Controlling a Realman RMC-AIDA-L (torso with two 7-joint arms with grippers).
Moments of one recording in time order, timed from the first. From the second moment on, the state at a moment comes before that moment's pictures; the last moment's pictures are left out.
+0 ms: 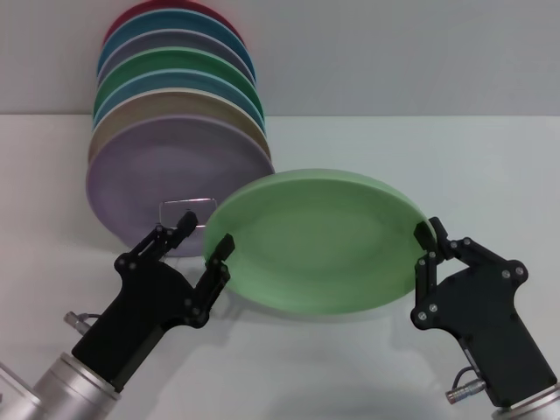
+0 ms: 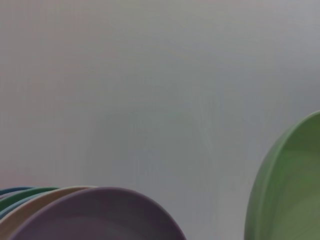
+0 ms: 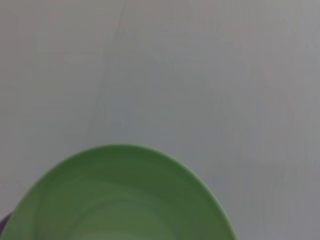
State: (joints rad) left arm -0.33 -2.08 -0.20 -0.33 2.18 1.47 -0.05; right arm 0.11 2.09 0.30 0.64 -2.17 -1.48 -0.50
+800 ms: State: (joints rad) left arm -0.34 -2.08 -0.21 -0.33 2.18 1.46 -0.05; right arm 0.13 2.09 0.30 0.63 -2.15 -1.48 -0.50
